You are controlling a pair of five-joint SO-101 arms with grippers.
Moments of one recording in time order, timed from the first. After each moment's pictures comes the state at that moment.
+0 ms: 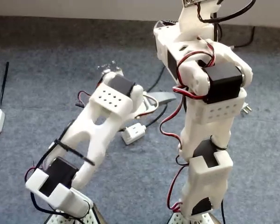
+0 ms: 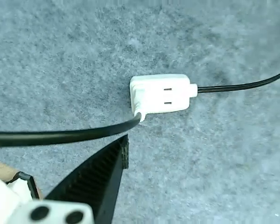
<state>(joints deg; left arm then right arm) 22.6 1.4 -4.0 95.5 61.8 -19.2 18.3 -86.8 98.9 4.2</state>
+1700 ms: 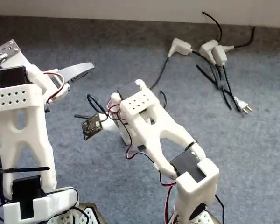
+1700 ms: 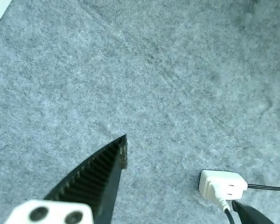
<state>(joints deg) -17.6 -11.6 1.7 93.7 32.4 -40.2 14.9 -2.1 94.5 75.3</state>
